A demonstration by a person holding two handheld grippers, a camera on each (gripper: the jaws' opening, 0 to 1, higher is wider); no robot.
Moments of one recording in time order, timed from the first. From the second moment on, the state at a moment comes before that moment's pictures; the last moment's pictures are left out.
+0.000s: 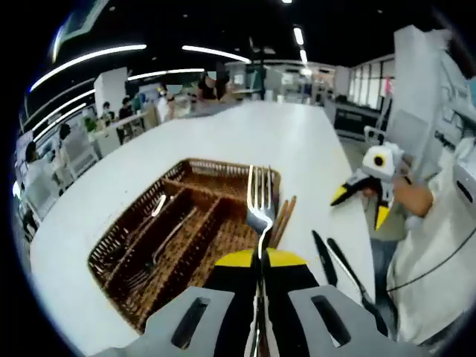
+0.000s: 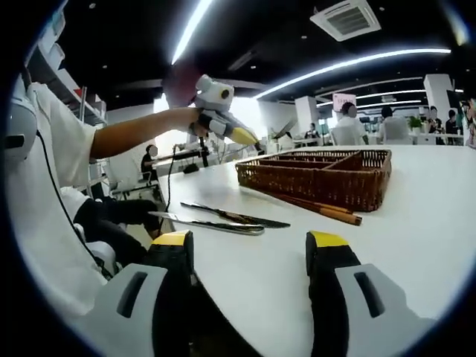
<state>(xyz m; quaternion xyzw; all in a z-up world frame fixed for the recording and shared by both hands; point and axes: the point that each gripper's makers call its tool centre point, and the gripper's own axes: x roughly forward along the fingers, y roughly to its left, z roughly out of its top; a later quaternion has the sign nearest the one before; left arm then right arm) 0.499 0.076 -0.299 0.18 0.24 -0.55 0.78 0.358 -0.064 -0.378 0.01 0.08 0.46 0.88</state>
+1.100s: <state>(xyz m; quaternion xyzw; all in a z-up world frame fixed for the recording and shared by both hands) 0.615 0.082 -0.314 0.30 0.26 -0.52 0.76 0.382 -0.091 -0.366 0.00 0.06 0.43 0.90</state>
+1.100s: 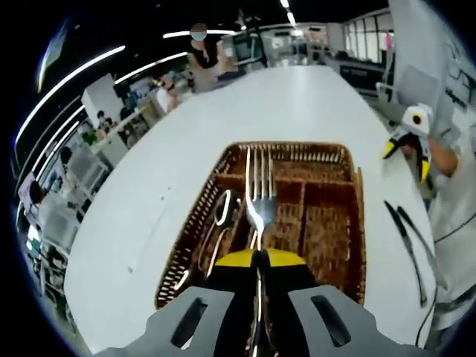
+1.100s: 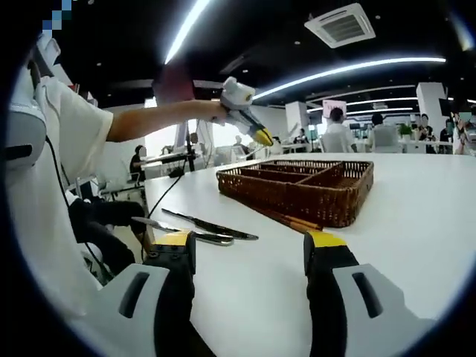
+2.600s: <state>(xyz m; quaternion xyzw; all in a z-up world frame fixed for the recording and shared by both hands) 0.610 0.052 -0.386 0.39 0.29 -0.57 0.66 0.377 -0.084 -0.357 -0.01 0.07 0.43 0.90</state>
